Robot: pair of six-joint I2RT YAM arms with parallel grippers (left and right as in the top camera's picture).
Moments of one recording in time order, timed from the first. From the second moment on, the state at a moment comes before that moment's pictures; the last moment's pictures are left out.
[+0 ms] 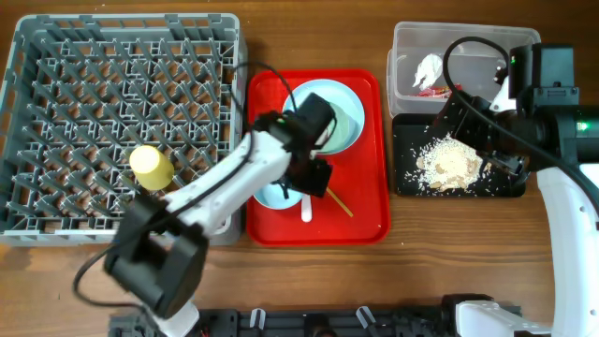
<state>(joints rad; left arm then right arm) -0.66 1.81 1.33 -0.97 0.11 -0.31 0.01 1.35 1.54 -1.34 -0.08 0.48</state>
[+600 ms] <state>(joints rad) -0.72 1.92 1.34 -0.96 0.01 -0.31 0.01 1.35 1.54 -1.35 -0.08 0.48</state>
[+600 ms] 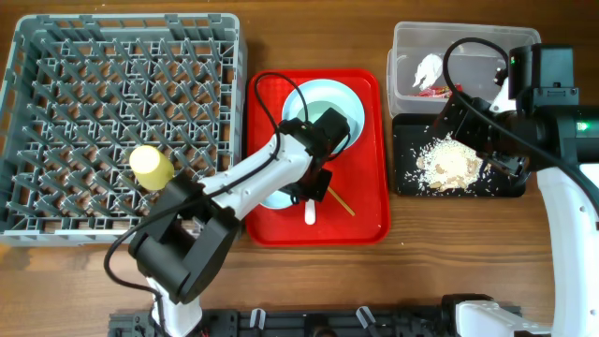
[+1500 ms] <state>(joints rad) 0.29 1.84 1.49 -0.94 1.19 0.08 0.01 1.35 1.54 -1.35 -0.08 0.48</state>
